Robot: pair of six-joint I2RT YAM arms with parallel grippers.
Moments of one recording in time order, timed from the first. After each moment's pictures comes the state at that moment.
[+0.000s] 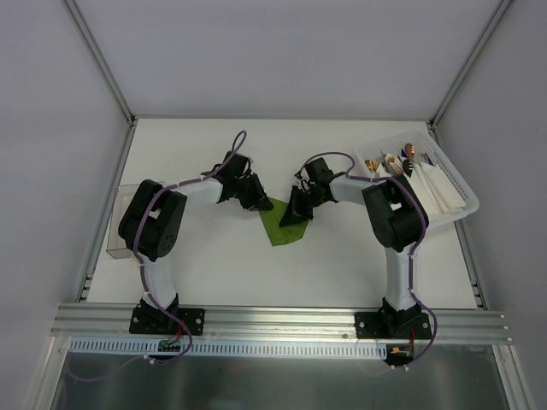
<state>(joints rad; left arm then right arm) -0.45 1.90 1.09 -0.09 0.45 -0.88 0.50 2.08 1.26 -0.34 -0.67 0.66</state>
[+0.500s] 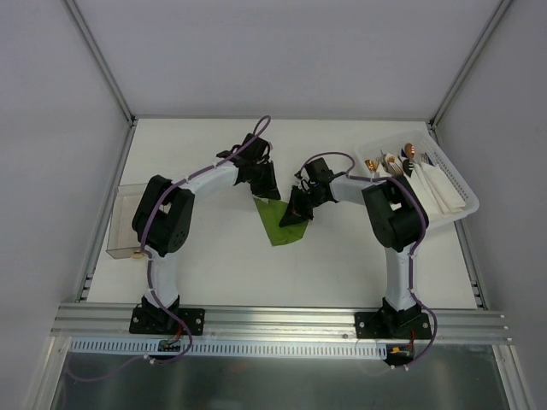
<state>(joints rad) -0.52 1.96 1.43 -0.44 0.30 -0.65 0.50 2.08 1.26 -0.34 -0.67 0.66</state>
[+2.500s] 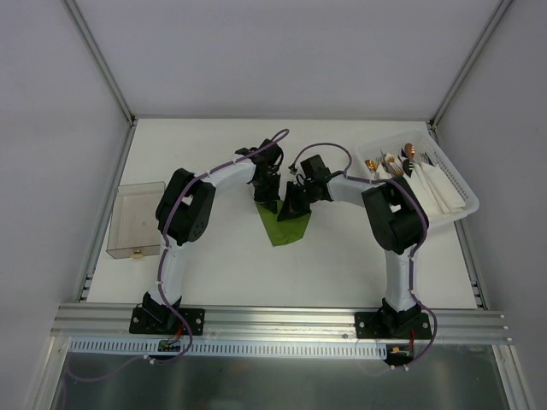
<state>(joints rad) -0.58 2.19 1.66 -0.74 0.22 -0.50 0.53 2.06 1.28 -0.27 -0.58 0.53</state>
